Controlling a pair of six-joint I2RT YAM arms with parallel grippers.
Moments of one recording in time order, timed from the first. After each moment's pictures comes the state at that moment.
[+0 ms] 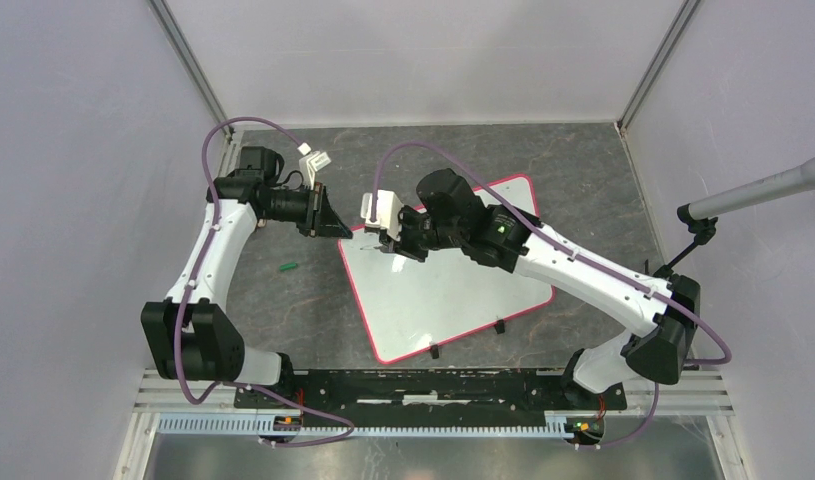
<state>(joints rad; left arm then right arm) -0.04 1.40 1.27 -0.99 1.01 0.26 0.99 1.47 1.46 -0.51 -0.29 -0.44</state>
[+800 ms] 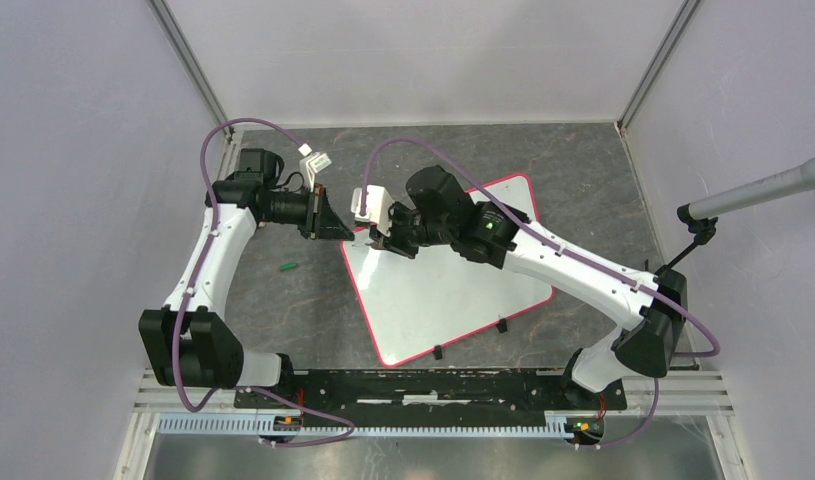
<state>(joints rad) -0.04 1.37 1.25 -0.99 1.05 0.26 1.00 1.54 1.51 -0.49 -0.27 -0.41</state>
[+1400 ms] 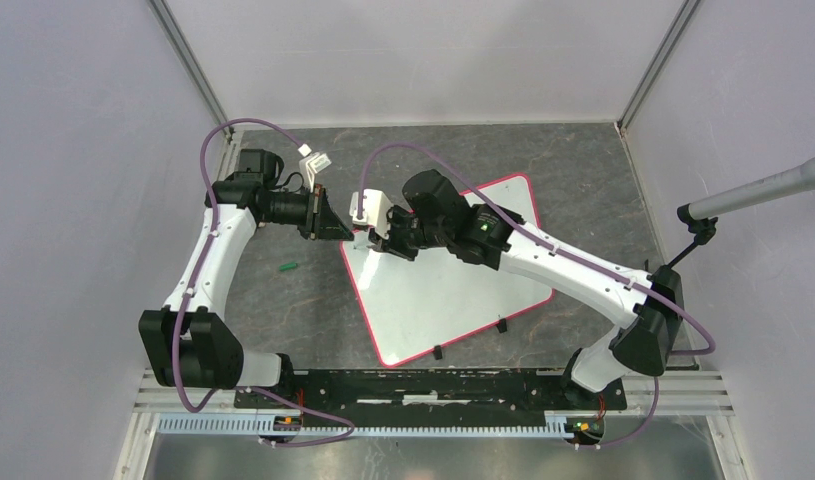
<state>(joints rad) -0.04 1.37 1.25 -0.99 1.05 0.26 1.00 1.55 1.47 -0.48 -0.24 -0.41</state>
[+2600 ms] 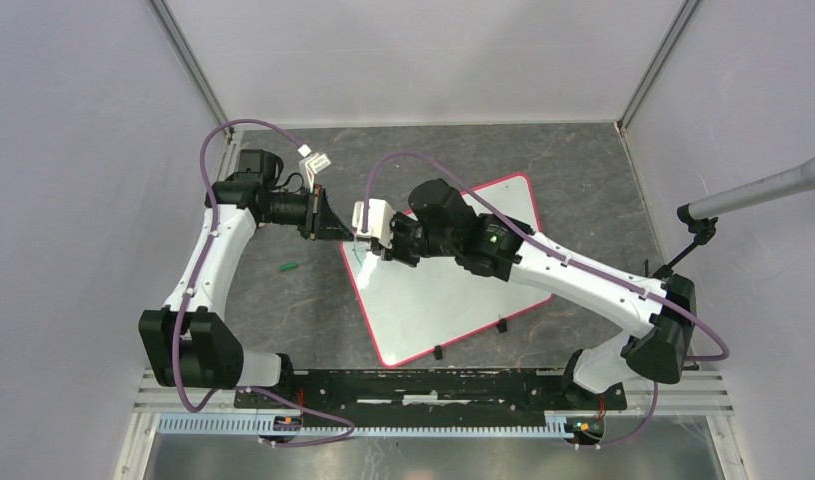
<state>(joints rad) -0.04 1.37 1.25 -0.99 1.06 0.26 1.04 1.48 1.42 -0.44 -0.22 -0.44</state>
